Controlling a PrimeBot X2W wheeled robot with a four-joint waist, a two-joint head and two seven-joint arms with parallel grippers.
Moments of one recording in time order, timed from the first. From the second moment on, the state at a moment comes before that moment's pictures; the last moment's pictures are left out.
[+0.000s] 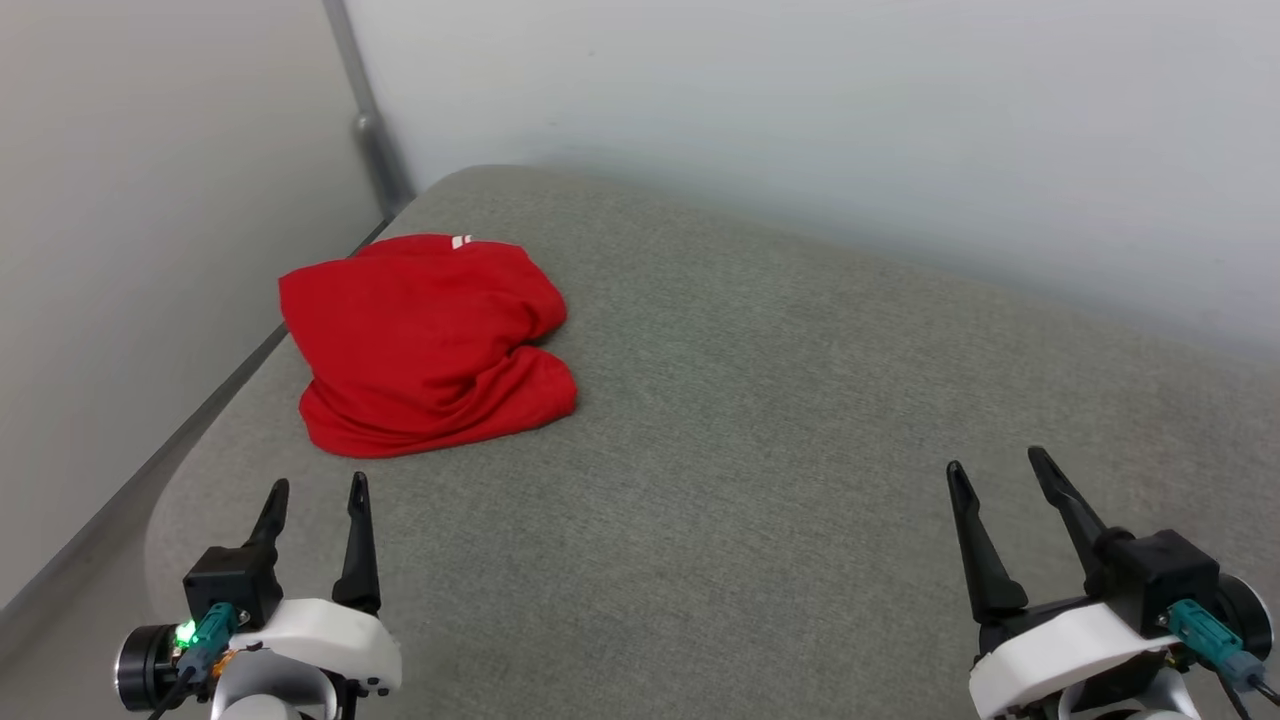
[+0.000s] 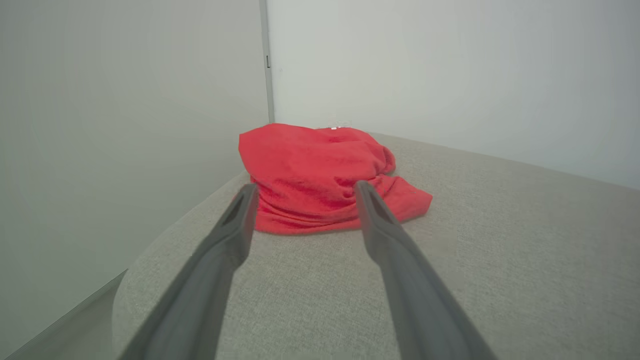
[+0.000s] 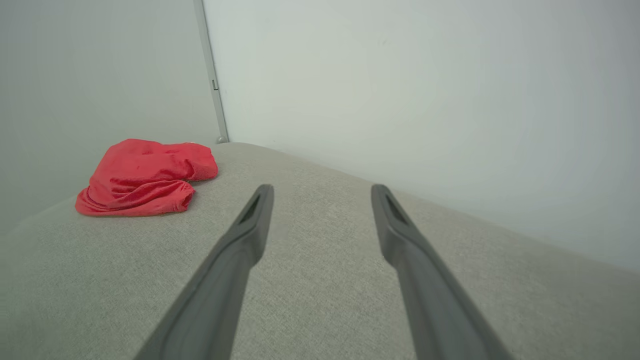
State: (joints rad) left arm -0.13 0.14 0.02 0.36 -0.18 -0.05 -0.26; right arm 0.02 -0.05 0.04 -0.02 0.06 0.13 -0.07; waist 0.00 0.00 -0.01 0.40
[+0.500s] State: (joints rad) left arm -0.12 0.15 0.02 0.35 -0.19 -0.04 -0.26; right arm 0.02 -0.05 0.05 -0.03 0.06 0.13 -0.05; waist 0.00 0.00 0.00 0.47
